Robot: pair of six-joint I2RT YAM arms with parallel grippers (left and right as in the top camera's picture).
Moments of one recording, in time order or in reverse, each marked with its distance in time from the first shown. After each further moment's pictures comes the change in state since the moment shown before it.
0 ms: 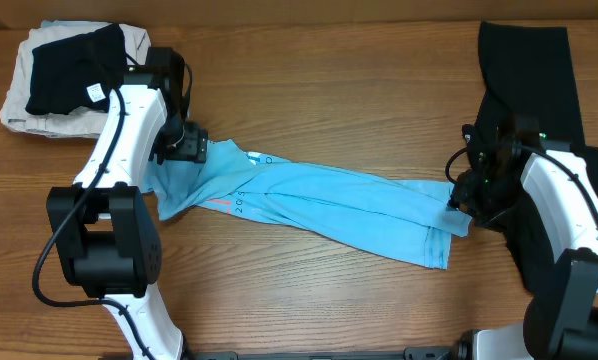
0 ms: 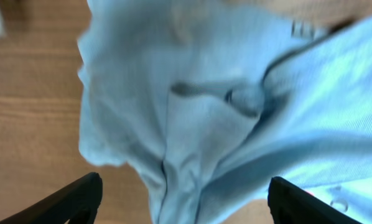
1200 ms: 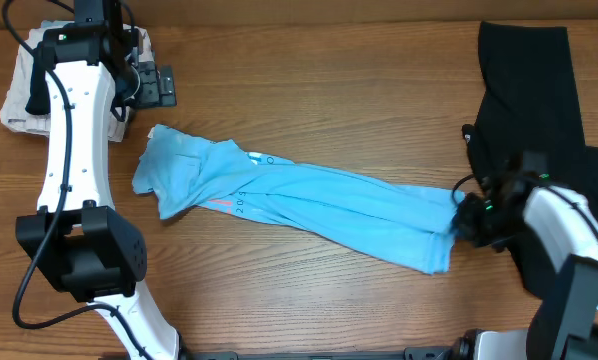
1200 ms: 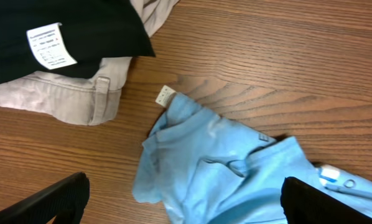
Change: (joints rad) left arm 0.128 -0.004 0.360 -0.056 0.119 -0.024; right arm -0.123 -0.067 -0.244 0.242 -0.139 0.034
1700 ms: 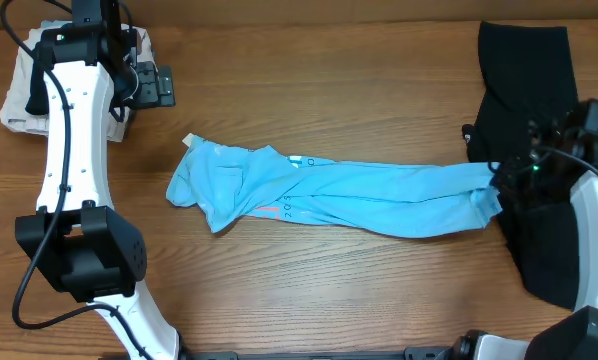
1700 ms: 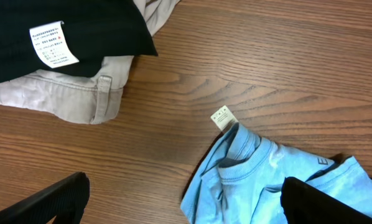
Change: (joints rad) left arm 0.002 0.000 0.000 -0.007 0.000 0.000; right arm -0.013 -0.095 0.365 -0.233 0.003 -0.169
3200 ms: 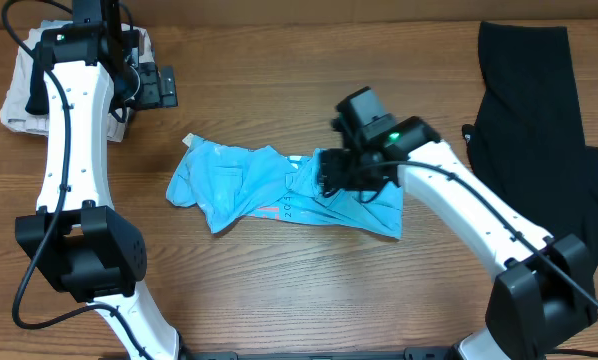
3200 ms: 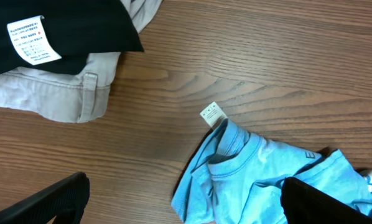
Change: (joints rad) left arm 0.000 0.000 -0.002 -0.002 0.043 0.000; right arm 0.778 0.256 0.118 0.194 0.047 0.251
